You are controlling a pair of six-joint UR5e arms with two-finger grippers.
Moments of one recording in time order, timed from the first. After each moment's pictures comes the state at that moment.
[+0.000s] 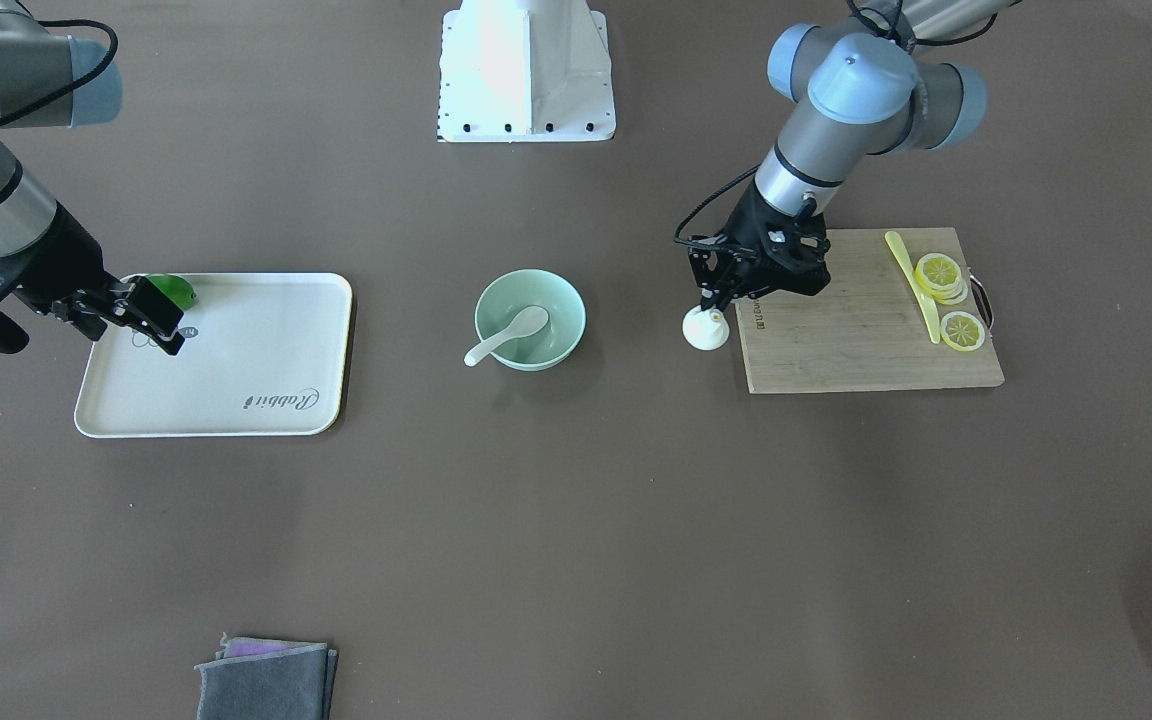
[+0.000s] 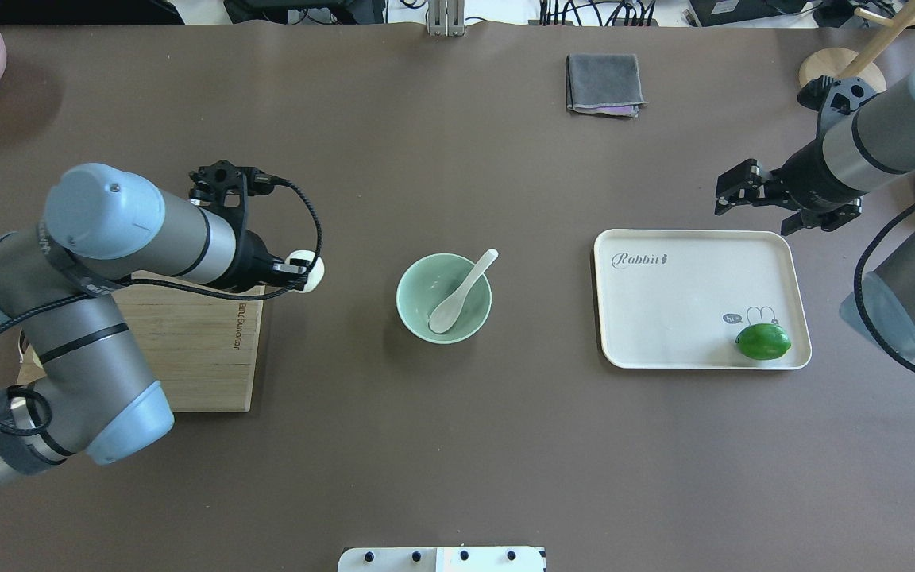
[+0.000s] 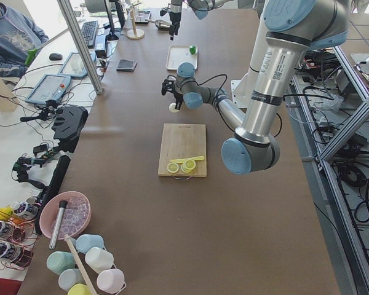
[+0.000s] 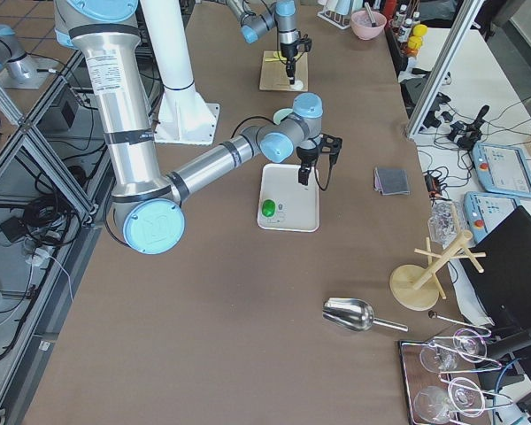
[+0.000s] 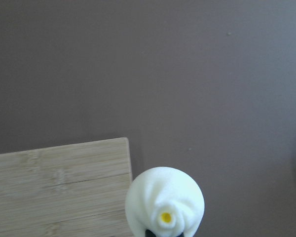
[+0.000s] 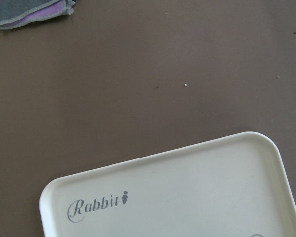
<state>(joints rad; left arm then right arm) -0.61 -1.99 -1.78 -1.99 -1.93 -1.12 0.97 -1.40 1.87 -1.36 2.16 1.13</state>
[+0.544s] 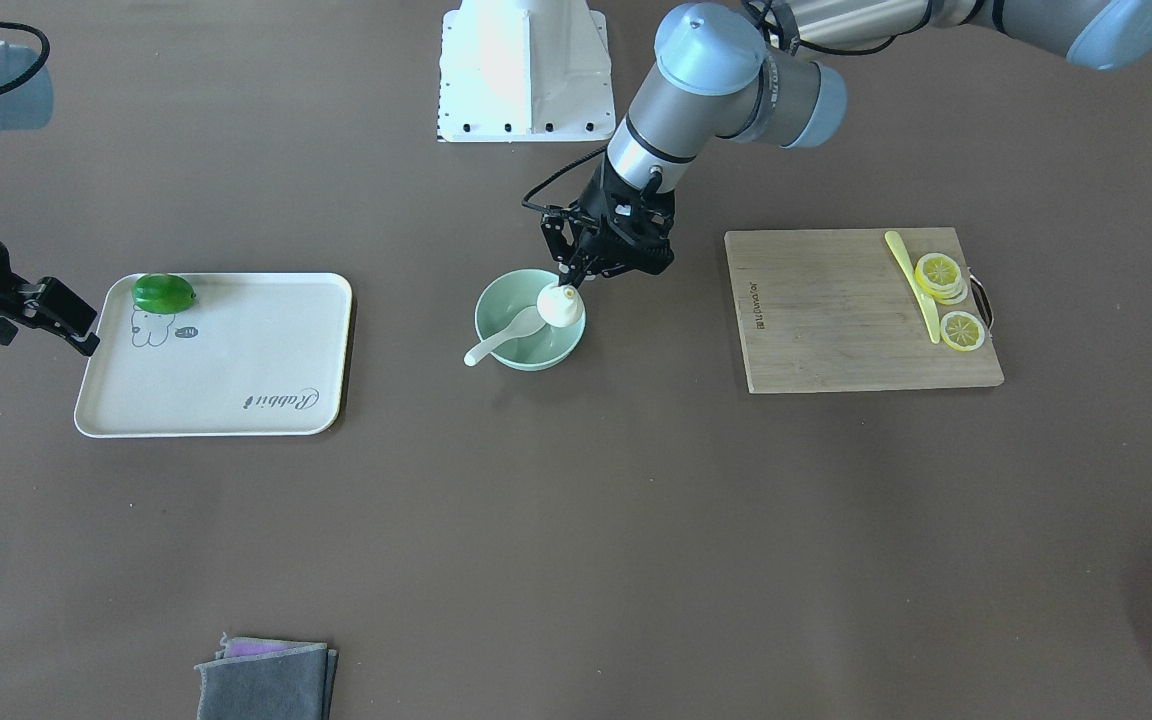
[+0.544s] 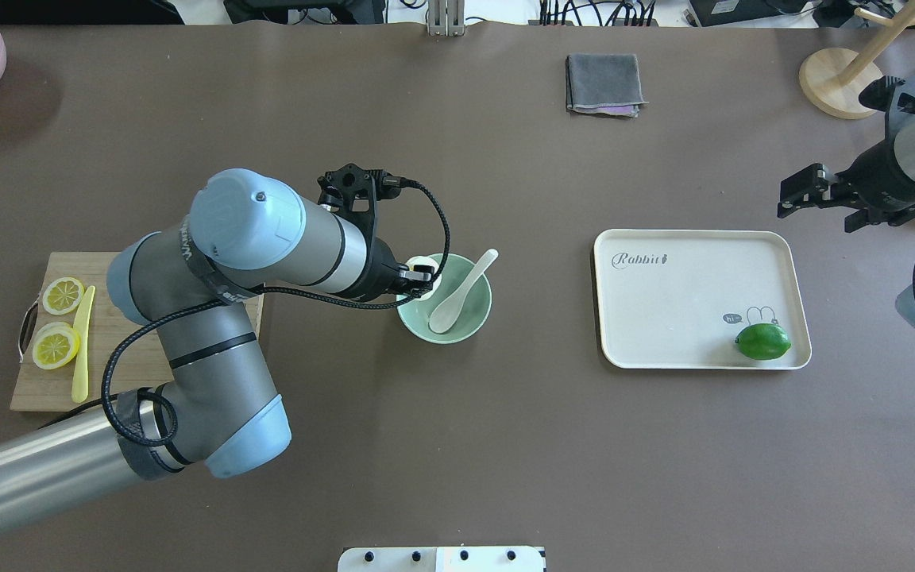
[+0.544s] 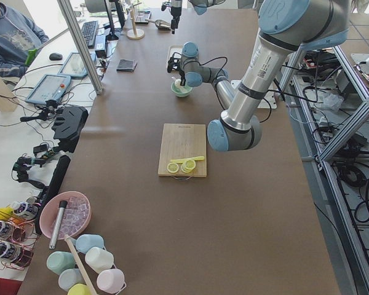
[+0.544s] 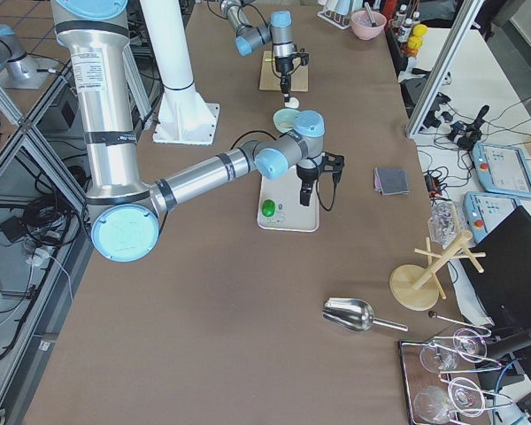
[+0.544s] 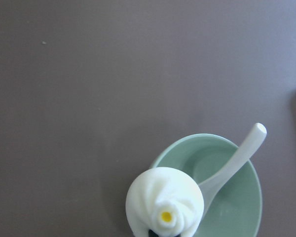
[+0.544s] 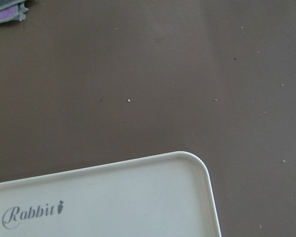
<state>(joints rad) -0.52 -2.21 -1.69 -1.99 -1.88 -1.19 1.05 -1.47 1.85 -1.36 2.18 0.96</state>
